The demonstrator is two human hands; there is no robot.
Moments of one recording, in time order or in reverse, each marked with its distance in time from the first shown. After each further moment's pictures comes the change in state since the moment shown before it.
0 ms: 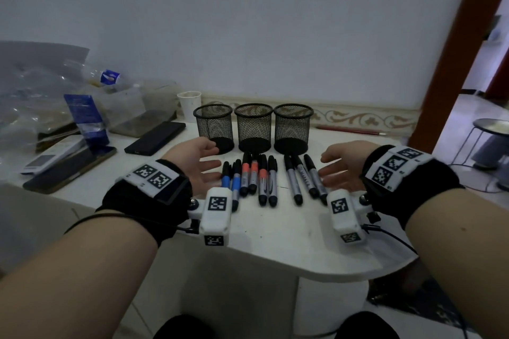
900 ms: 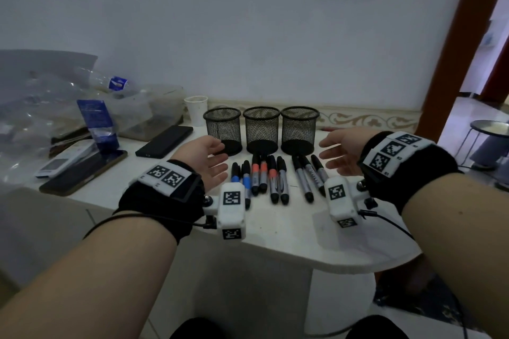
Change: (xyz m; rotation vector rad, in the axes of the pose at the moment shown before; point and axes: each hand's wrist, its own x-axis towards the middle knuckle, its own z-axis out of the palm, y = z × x) left_hand -0.012 0.005 -0.006 -0.081 -0.003 0.065; right_hand -0.026 -0.025 0.016 0.019 0.021 -0.067
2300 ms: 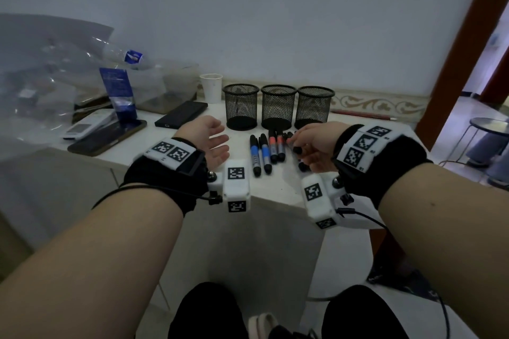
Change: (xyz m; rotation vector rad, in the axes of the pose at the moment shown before) left_hand -0.020 -0.012 -0.045 -0.037 -0.012 0.004; right_hand -0.053 0.008 0.085 -0.131 -0.133 -0.053
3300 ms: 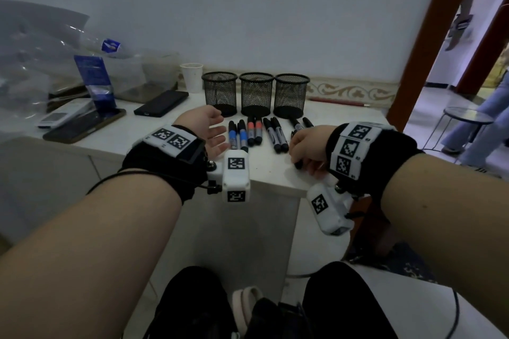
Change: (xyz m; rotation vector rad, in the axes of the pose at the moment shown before) left_hand -0.026 -0.022 0.037 0.025 -0.008 0.000; right_hand -0.028 0.032 -0.020 -0.497 0.000 0.012
